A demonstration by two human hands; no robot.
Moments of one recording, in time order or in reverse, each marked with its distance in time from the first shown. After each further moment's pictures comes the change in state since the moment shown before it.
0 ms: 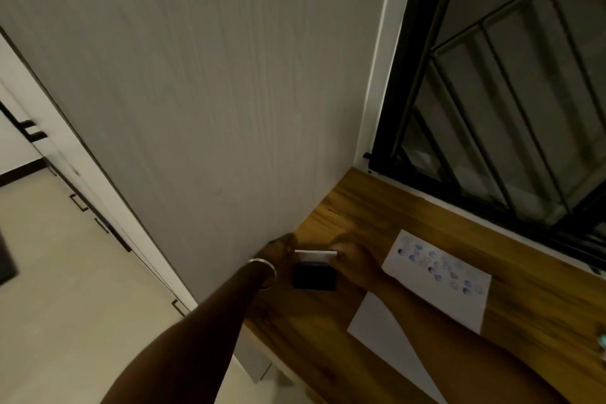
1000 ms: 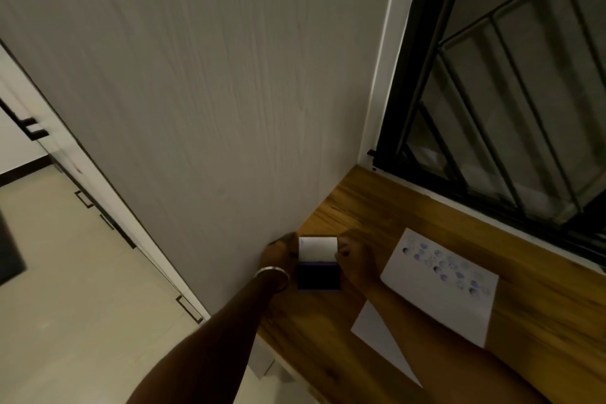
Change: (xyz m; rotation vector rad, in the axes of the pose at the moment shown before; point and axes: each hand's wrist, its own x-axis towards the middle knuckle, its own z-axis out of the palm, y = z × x) left_hand -0.010 0.002 0.016 -0.027 0.238 -0.021; right_hand 0.004 -0.003 0.020 0.041 0.294 0.110
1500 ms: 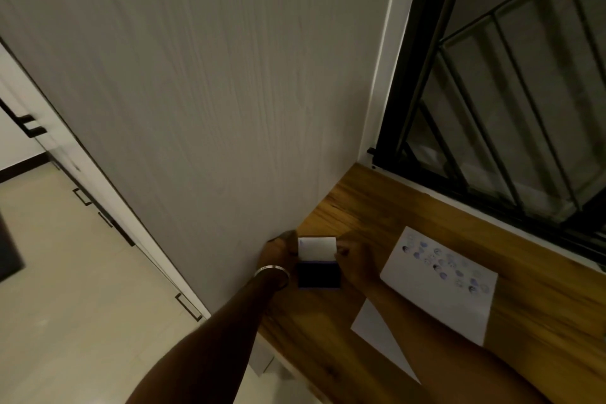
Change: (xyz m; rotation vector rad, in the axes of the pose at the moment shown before) left_hand -0.004 0.000 -0.004 0.004 0.040 0.044; right_hand -0.001 0.000 0.003 -0.023 -0.046 0.049
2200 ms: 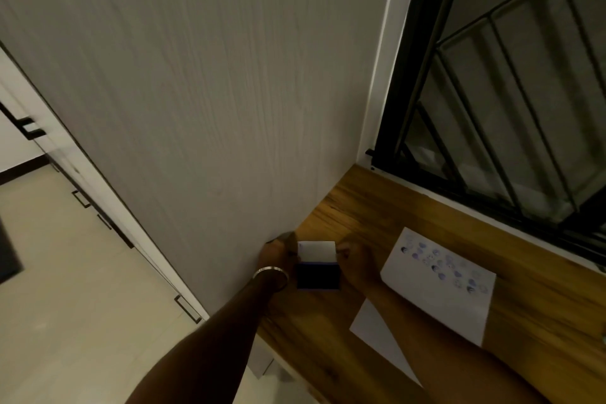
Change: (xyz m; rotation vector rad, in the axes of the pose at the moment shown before) left_hand 0.000 0.001 0.002 0.016 0.011 0.001; right_hand -0.001 0.001 -0.007 -0.057 -0.033 0.008
